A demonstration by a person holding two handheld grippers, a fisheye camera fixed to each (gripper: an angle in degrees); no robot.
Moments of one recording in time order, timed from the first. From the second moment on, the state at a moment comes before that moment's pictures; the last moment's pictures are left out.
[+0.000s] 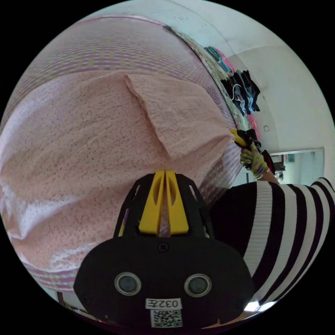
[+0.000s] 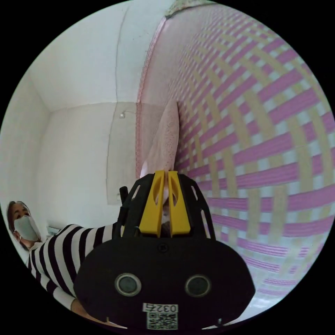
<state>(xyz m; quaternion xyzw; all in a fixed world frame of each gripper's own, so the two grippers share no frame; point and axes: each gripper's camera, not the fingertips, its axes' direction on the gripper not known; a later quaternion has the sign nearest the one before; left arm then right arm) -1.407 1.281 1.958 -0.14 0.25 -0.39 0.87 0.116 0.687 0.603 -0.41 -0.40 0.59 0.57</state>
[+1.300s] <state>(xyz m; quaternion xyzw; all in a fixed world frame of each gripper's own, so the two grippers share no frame) -1.454 1.328 1.886 0.01 0.30 -0.51 0.81 -0.458 0.663 0.593 -0.52 -0.53 0.01 0.67</state>
